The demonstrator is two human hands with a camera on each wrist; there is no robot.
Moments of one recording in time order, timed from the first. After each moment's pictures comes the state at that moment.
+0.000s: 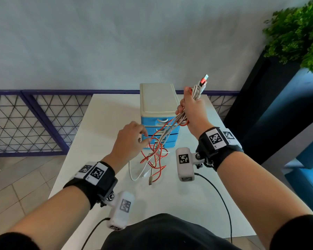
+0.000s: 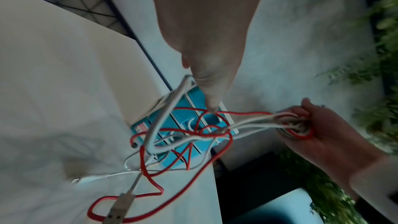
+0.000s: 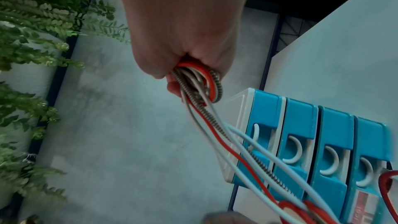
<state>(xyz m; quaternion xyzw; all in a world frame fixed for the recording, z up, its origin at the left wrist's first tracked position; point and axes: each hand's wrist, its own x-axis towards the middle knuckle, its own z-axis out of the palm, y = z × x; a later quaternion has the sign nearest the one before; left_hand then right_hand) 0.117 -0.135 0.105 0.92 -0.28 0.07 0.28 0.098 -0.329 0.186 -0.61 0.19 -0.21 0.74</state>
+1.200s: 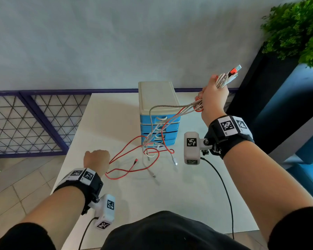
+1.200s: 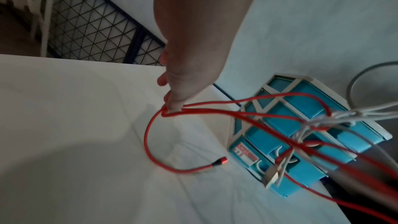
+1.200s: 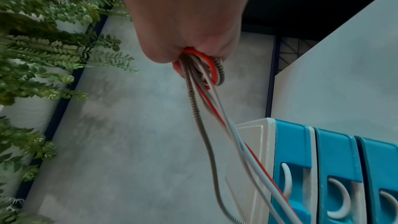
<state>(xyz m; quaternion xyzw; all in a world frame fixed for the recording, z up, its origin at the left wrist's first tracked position) 0.131 -0.052 0.042 0.97 -0.12 -0.14 -0.14 0.093 -0.364 0.213 -0.51 0.25 -0.37 0.73</state>
